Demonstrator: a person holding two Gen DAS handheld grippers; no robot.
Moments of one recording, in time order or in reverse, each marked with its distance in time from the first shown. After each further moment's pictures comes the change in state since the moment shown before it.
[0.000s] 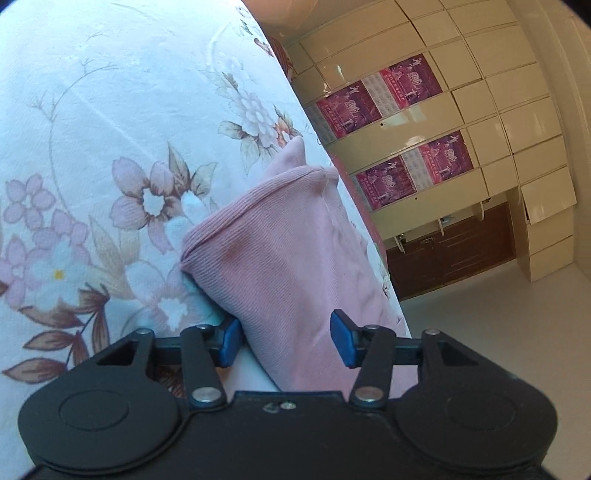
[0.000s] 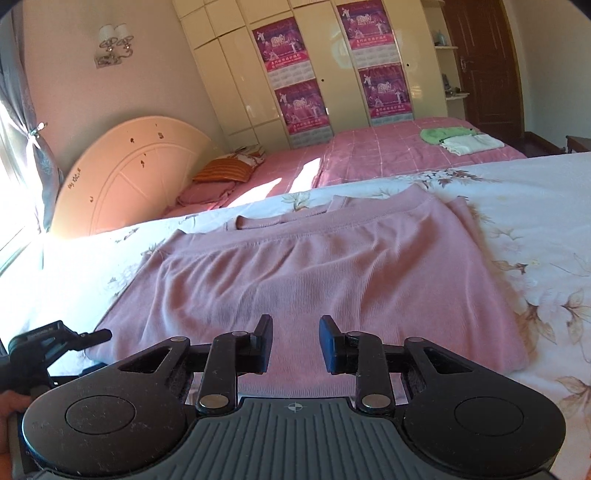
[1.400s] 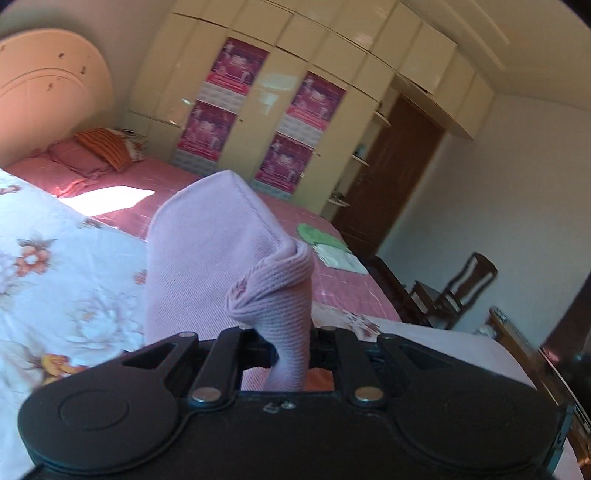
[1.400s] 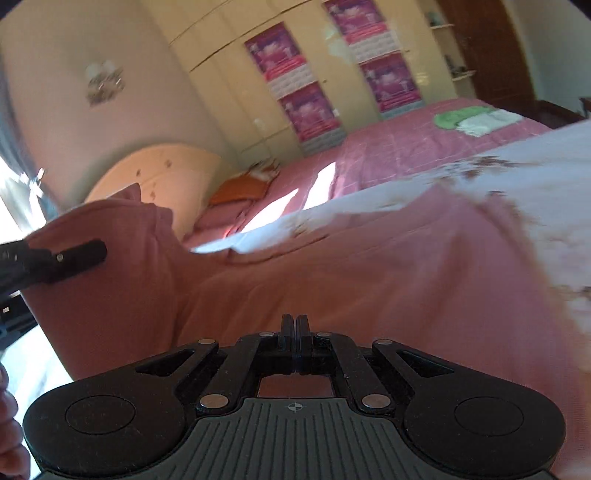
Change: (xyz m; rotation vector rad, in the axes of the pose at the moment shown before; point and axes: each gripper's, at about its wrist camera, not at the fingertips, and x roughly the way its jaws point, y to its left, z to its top) left arm 0.055 -0.250 -0.097 0.714 -0.018 -0.063; right arm 0.031 -0.095 0.036 0.220 -0.074 0.092
